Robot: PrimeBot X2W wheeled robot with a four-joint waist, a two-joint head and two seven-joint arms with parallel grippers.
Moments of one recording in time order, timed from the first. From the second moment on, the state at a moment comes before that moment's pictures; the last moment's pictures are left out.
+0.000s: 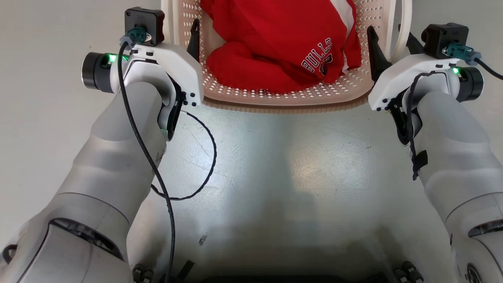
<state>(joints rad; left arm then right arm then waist) -1.18 0.07 -0.74 1.17 -0.71 0.07 -0.26 -1.11 -0.08 0.07 1.24 0.16 0.12 -0.25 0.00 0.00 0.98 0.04</state>
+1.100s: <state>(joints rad) -0.92 0.07 -0.49 1.07 -0.62 0.08 -0.26 -0.91 -0.07 0.03 1.10 0.15 0.12 -0.25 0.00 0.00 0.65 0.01</state>
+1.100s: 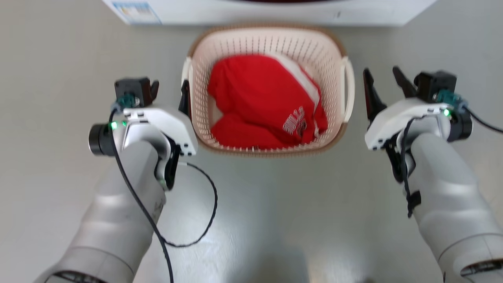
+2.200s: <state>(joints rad) -0.44 0.06 -0.15 0.81 -0.40 0.00 -0.26 -0.46 -0.06 -0.03 0.80 0.03 0.12 -0.25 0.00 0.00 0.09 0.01</state>
